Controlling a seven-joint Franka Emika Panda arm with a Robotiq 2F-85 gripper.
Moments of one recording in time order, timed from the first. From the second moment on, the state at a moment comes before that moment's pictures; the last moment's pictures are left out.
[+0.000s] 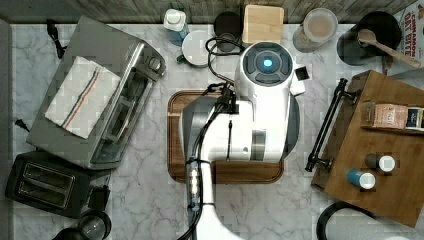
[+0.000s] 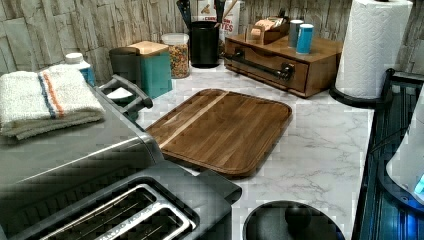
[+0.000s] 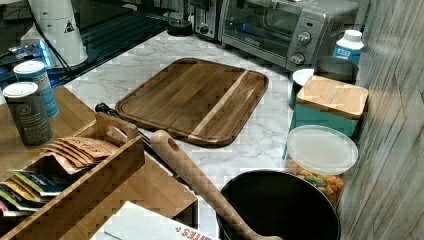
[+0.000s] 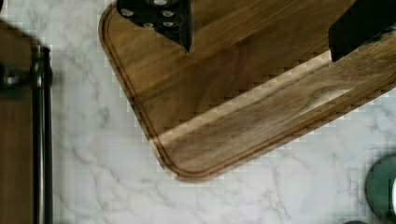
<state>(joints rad) -0.06 0.11 -0.01 -1.86 -0.05 0.33 -0.36</state>
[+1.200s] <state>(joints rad) -0.27 0.20 -0.16 -1.91 -0.10 0.70 -0.62</state>
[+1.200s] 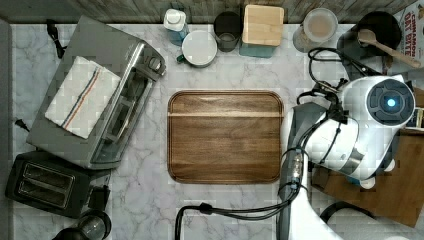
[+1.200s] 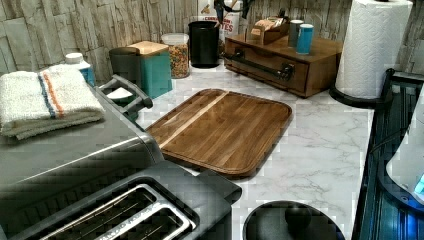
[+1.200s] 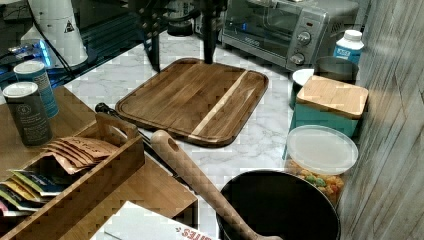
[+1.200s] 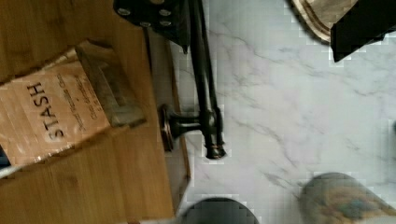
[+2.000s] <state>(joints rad) -0.23 0.39 -0.16 -1.90 -0.17 0.57 -0.62</state>
